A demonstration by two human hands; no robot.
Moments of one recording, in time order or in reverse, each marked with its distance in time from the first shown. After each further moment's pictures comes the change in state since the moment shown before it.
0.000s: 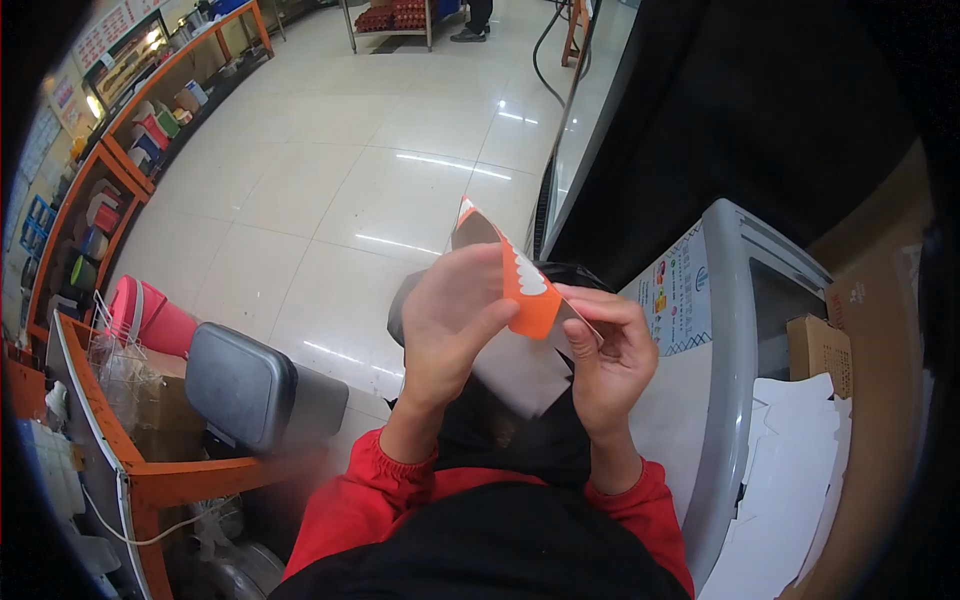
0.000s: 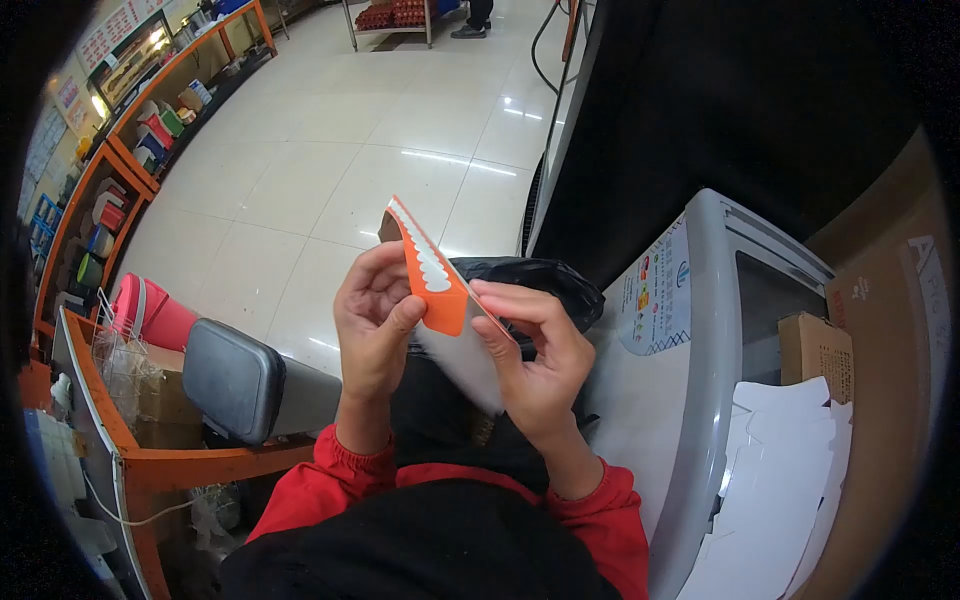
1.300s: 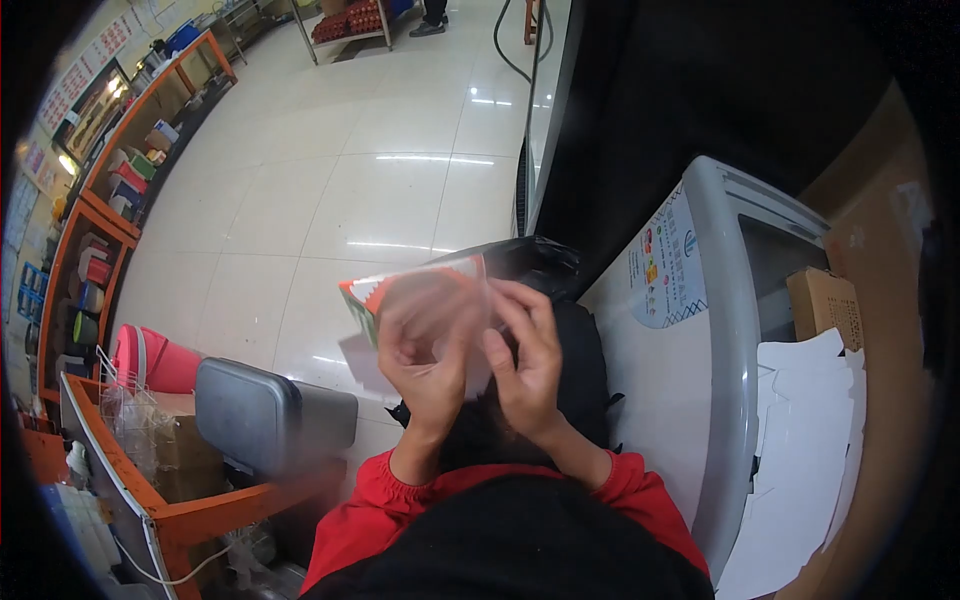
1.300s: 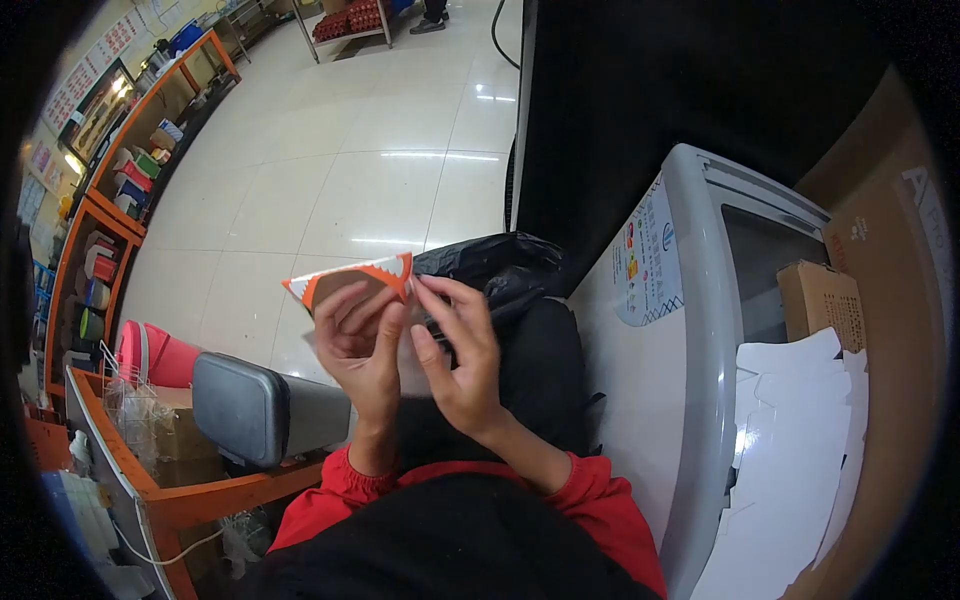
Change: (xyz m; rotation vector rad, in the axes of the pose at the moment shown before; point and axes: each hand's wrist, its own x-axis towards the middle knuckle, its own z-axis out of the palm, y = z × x) left_hand -0.023 -0.036 -0.002 0.398 0.190 0.178; right_hand -0.030 0.032 0.030 -0.113 0.022 0.077
